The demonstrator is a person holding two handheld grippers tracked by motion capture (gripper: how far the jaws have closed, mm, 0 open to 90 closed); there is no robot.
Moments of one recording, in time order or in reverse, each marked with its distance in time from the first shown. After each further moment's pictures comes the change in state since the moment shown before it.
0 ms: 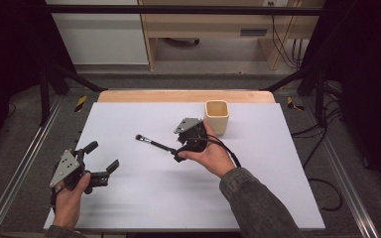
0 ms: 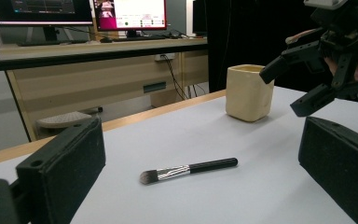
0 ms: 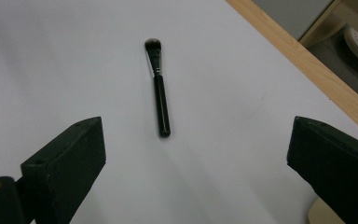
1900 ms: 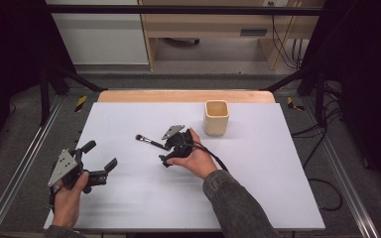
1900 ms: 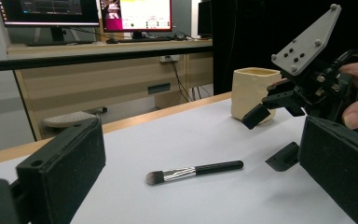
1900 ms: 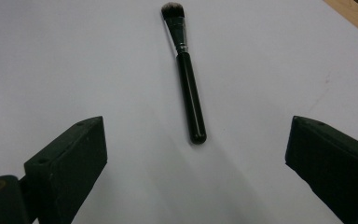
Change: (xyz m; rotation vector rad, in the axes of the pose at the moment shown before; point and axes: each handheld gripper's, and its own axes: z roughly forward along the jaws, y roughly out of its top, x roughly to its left) left arm 0.003 0.001 -0.001 -0.004 0.018 -0.007; right arm 0.020 -0.010 0.061 0.083 0.044 0.045
